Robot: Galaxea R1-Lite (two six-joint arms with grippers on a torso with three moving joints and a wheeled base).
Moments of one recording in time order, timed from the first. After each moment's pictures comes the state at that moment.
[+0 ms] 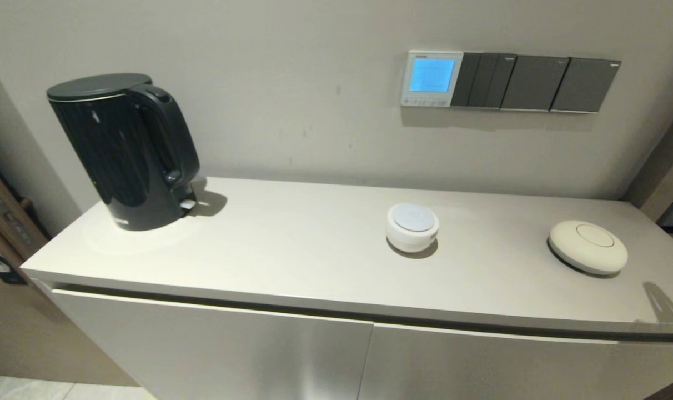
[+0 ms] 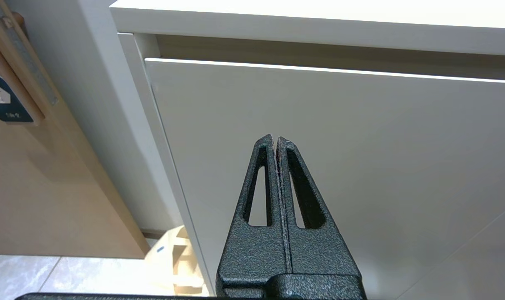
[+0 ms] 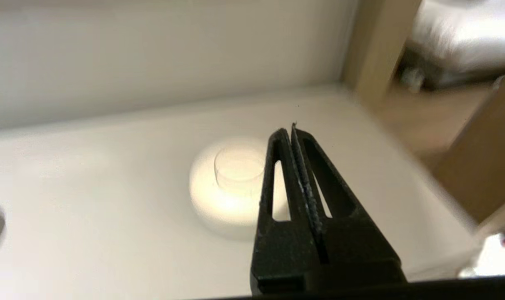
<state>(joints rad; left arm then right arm) 0.01 0.00 0.00 0.00 0.00 0.01 0.17 0.97 -0.45 -0.62 -0.49 -0.08</state>
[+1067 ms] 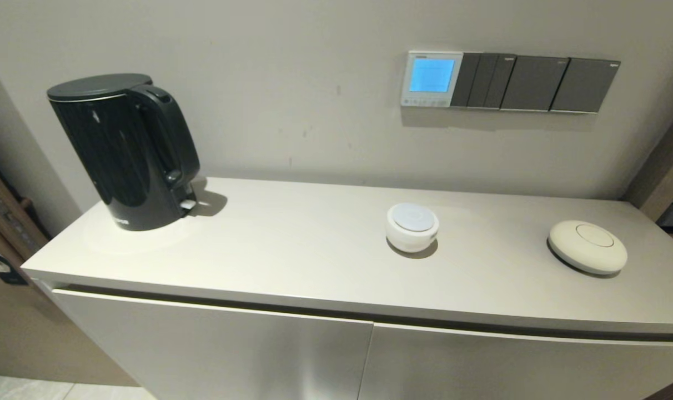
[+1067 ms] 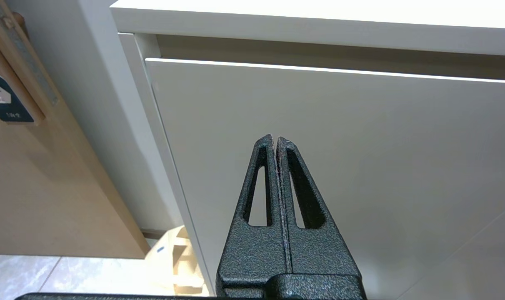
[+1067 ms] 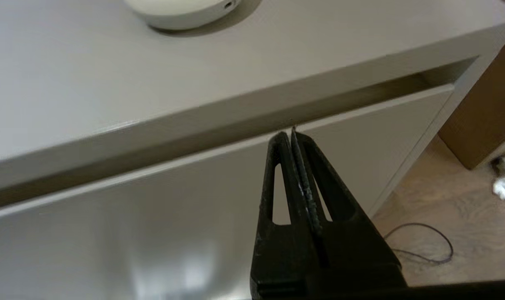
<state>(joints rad) 0.01 0.00 0.00 0.00 0.00 0.01 -0.02 0.66 -0.01 -0.52 -0.24 0.10</state>
